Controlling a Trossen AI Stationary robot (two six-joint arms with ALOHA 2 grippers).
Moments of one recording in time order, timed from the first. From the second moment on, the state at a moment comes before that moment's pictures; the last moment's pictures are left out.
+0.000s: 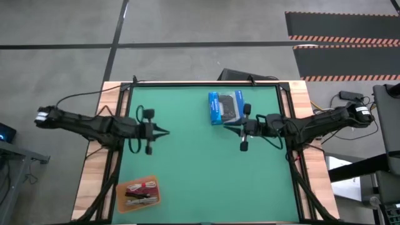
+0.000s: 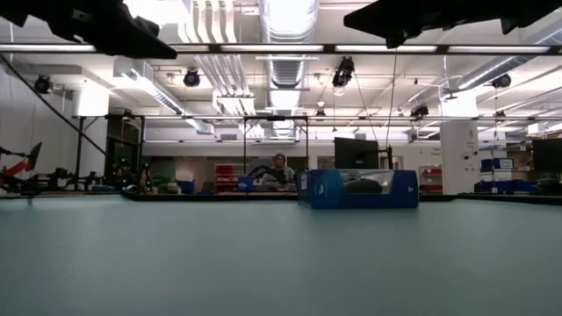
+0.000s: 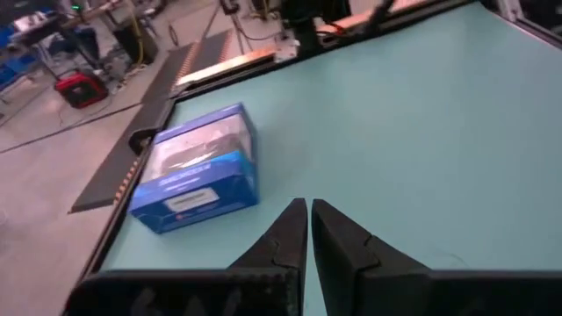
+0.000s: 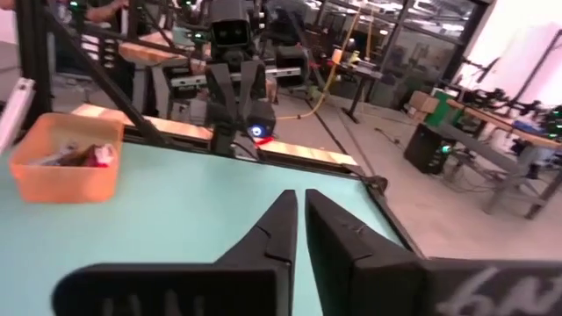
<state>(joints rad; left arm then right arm) -0.16 0.71 0.54 -0.17 -0.26 0.25 0.09 1.09 0.57 0.47 0.20 -0.25</state>
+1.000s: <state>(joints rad) -0.01 0.20 0.23 -0.16 -0.19 0.11 -0.08 0.61 0.24 0.42 0.08 -0.24</state>
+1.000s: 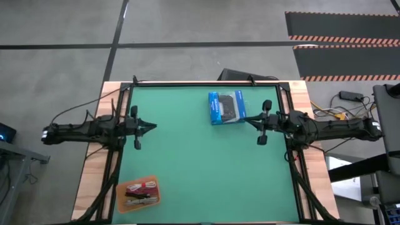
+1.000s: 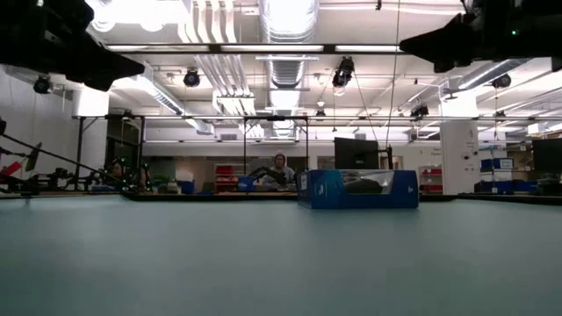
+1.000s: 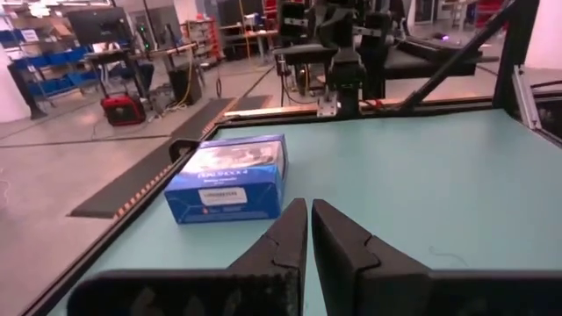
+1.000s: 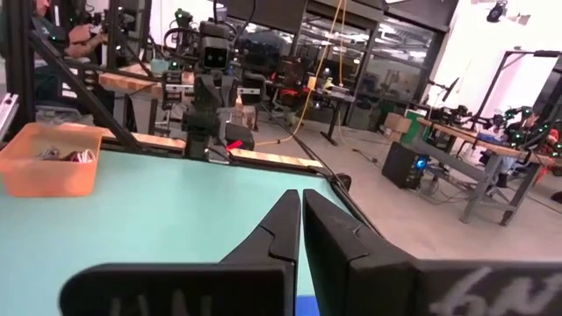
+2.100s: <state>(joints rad) -0.01 0.02 0.01 0.08 -0.11 -0.02 -0.08 0.01 0.14 0.09 -0.09 -0.15</state>
